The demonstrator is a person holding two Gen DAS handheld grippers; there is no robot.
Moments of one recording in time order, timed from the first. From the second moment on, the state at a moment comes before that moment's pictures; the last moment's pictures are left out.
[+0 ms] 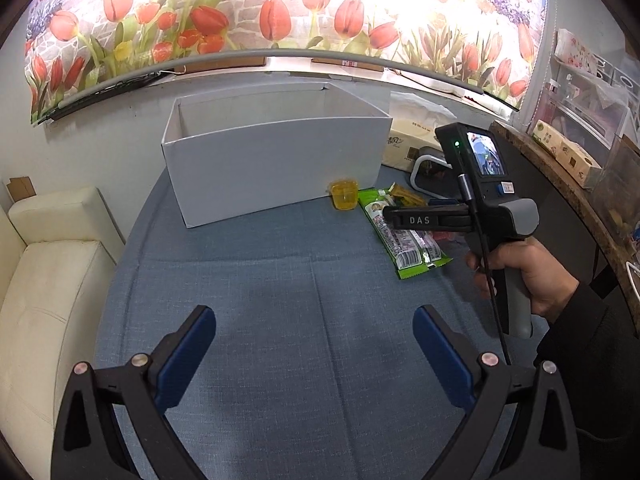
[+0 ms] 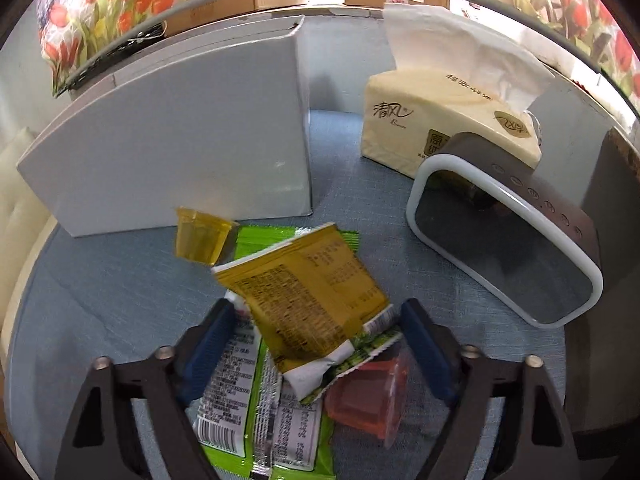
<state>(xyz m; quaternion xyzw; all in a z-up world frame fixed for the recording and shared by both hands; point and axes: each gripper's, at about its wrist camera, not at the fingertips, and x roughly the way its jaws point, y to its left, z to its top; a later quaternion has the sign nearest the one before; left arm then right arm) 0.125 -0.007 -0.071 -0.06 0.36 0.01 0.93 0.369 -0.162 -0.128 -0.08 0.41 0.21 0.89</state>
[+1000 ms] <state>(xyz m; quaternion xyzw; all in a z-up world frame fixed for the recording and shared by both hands) 0.263 -0.149 -0.103 0.01 0.36 -0.05 0.93 0.232 -0.305 -0.014 -0.05 0.31 0.18 0.93</state>
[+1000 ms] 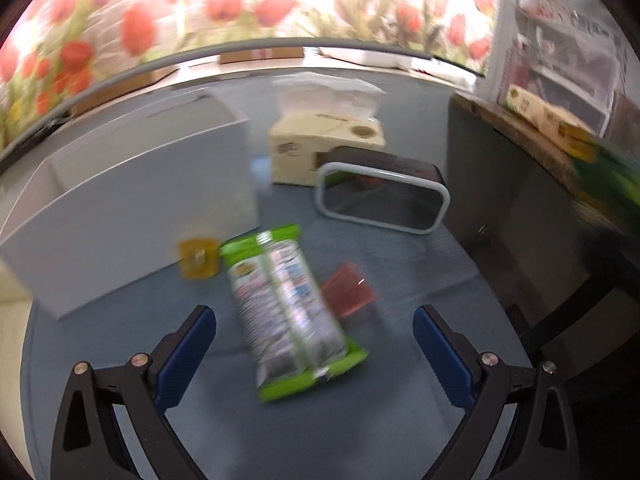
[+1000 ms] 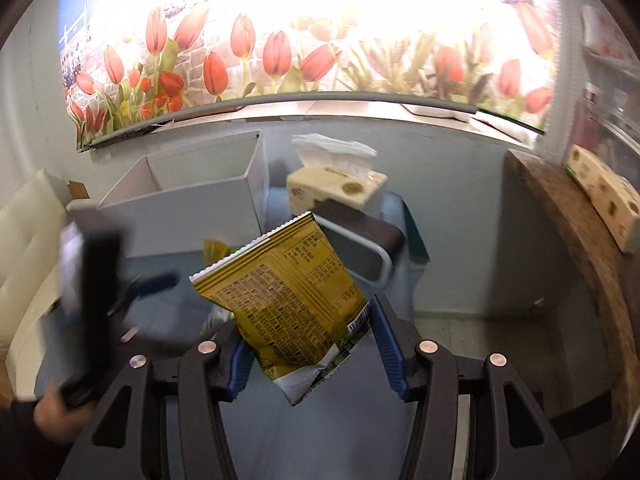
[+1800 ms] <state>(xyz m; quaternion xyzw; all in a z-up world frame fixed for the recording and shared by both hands) 0.325 -0.191 -0.145 0.01 0.42 -0.04 0.91 0.150 -0.347 -0.008 -0.03 0.29 0.20 0.94</state>
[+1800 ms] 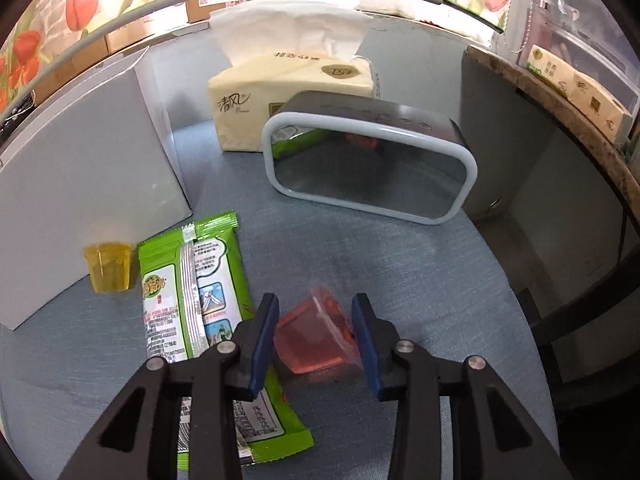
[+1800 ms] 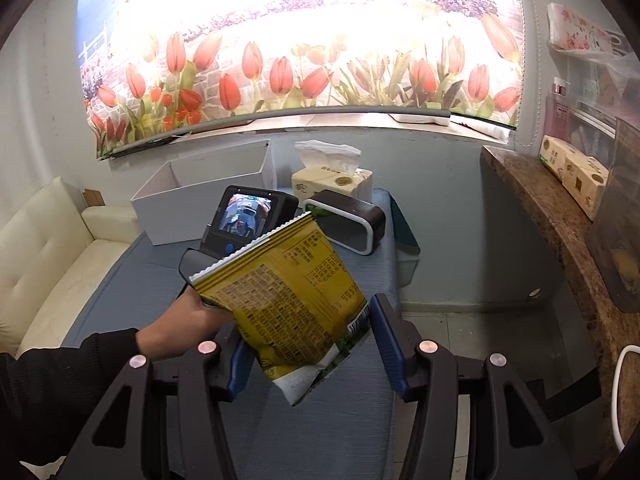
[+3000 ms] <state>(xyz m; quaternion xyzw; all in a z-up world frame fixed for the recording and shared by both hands) 0.263 0.112 0.036 -0.08 0.30 0.04 0.95 0.333 -0.082 0.033 -0.09 0.28 0.28 0.91</state>
